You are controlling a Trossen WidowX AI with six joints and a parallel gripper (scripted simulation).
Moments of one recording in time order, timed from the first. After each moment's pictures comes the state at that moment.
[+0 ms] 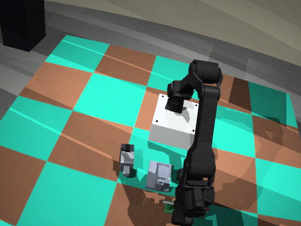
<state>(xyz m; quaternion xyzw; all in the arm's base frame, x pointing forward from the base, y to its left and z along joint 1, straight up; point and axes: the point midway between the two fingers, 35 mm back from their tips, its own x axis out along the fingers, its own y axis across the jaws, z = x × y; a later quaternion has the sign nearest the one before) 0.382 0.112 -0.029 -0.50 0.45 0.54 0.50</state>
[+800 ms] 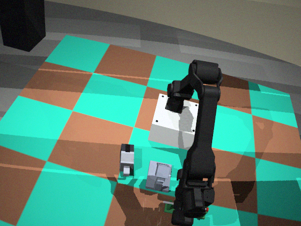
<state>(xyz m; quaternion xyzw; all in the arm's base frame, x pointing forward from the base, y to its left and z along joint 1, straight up) 0.383 0.112 -0.030 -0.50 0.45 0.54 0.50</state>
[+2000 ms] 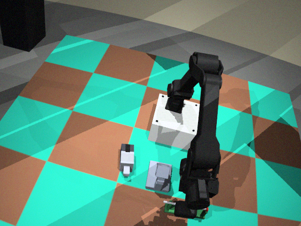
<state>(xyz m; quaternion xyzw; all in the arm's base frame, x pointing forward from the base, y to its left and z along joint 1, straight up) 0.368 0.109 0.011 -0.50 0.46 0.55 0.49</state>
